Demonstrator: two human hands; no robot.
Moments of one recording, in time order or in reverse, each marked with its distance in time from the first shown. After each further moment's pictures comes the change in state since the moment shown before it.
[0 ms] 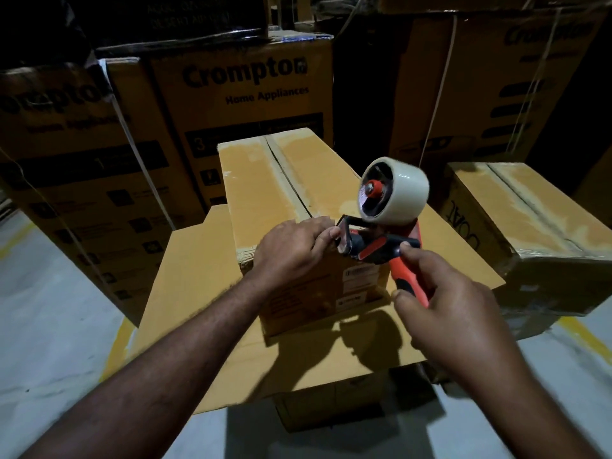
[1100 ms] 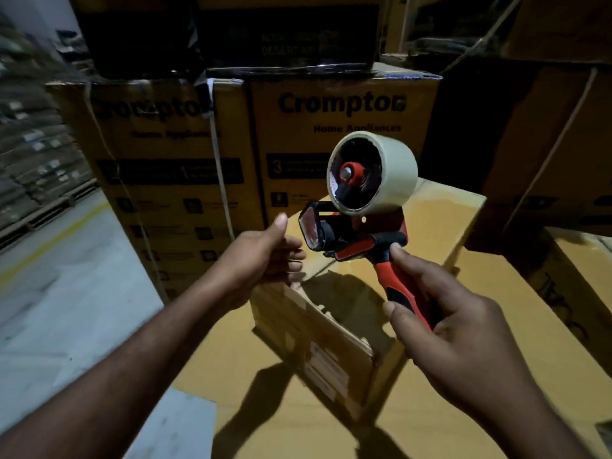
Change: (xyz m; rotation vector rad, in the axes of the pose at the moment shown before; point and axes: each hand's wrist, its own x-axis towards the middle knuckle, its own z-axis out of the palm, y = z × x) left_hand -0.040 -0.143 -0.096 -1.246 0.092 -0.643; right_hand 0.084 -0.087 0.071 0.163 -0.102 -0.544
